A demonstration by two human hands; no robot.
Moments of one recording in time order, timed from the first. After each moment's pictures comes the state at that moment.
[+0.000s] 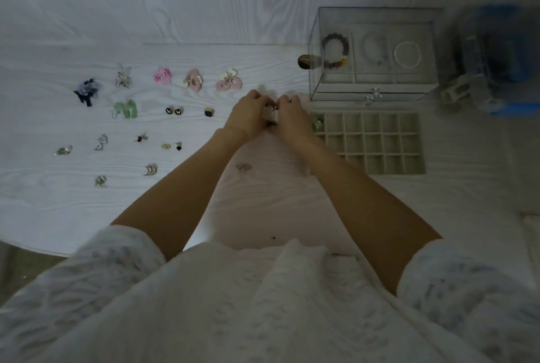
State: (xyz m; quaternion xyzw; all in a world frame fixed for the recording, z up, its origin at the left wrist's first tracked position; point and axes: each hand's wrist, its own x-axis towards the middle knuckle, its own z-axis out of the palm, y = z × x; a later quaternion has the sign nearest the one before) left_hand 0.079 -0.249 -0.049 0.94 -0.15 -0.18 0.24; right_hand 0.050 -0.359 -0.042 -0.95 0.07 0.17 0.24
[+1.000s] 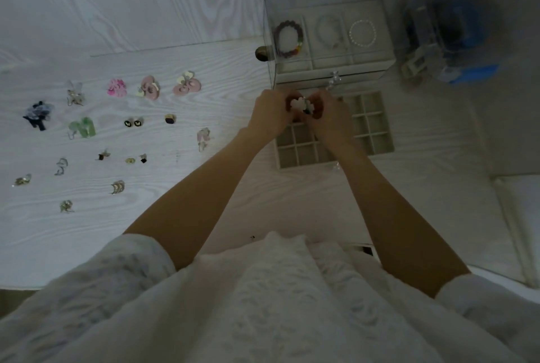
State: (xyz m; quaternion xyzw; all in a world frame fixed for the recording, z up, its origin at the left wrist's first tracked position) left_hand 0.053 -0.351 -0.027 0.92 -0.21 -0.16 0.29; right_hand -0.007 -0.469 -0.024 -0.91 0.20 0.01 0.37
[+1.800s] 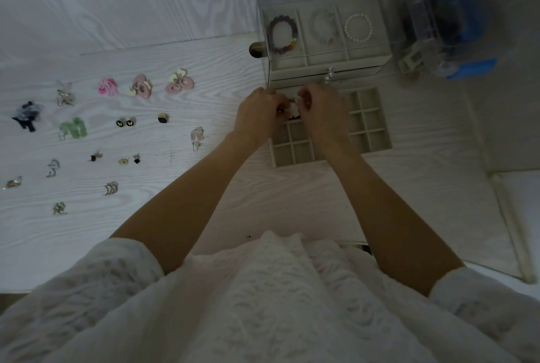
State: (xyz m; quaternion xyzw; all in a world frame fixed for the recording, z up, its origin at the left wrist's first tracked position) left_hand 0.049 -0.339 -0.038 0.93 -0.26 -0.12 0.23; right_hand -0.001 -0.463 -0.025 -0.96 0.15 -0.05 0.22
